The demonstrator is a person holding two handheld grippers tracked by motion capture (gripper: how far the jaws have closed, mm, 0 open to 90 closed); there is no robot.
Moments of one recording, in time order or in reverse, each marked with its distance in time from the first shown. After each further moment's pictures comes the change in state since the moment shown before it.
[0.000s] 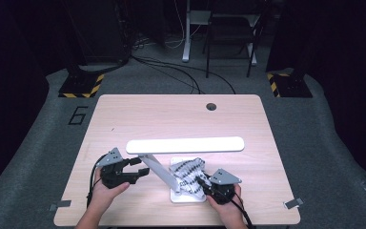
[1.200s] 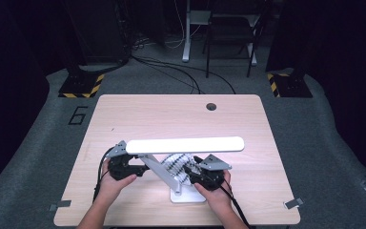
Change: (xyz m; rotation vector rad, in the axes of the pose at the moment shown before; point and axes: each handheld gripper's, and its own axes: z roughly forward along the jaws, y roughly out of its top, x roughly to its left) left arm 0.007 0.012 0.028 0.033 0.009 -0.027; right arm 0.004 0.038 0.024 -0.088 -0.007 0.001
